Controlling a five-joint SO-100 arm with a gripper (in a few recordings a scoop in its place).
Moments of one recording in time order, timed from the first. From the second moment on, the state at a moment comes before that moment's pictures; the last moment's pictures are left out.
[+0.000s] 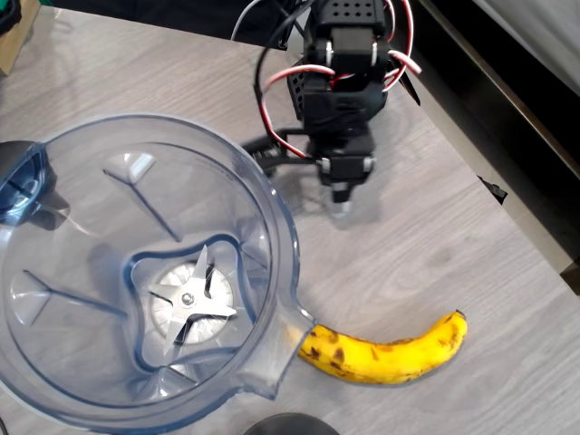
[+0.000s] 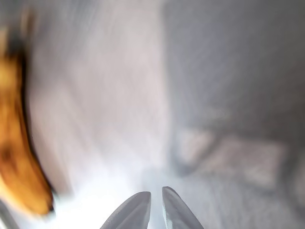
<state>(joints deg) -23.4 189.5 176.7 68.9 -0.7</state>
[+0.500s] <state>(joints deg) -33.0 149.0 131.5 64.2 2.8</state>
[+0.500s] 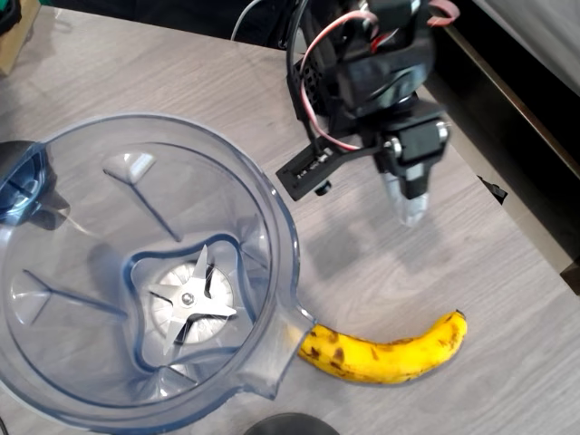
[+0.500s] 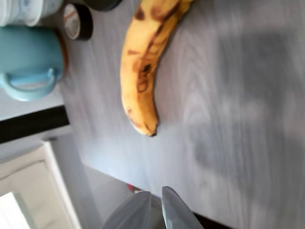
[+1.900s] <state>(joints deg) -29.4 63.2 71.2 74.0 14.2</state>
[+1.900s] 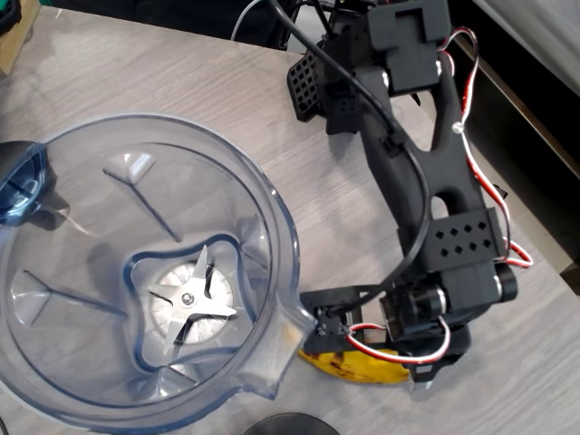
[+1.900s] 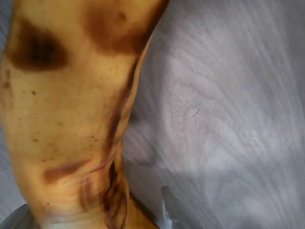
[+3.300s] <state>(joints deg) -33.9 41.3 14.4 102.6 14.2</state>
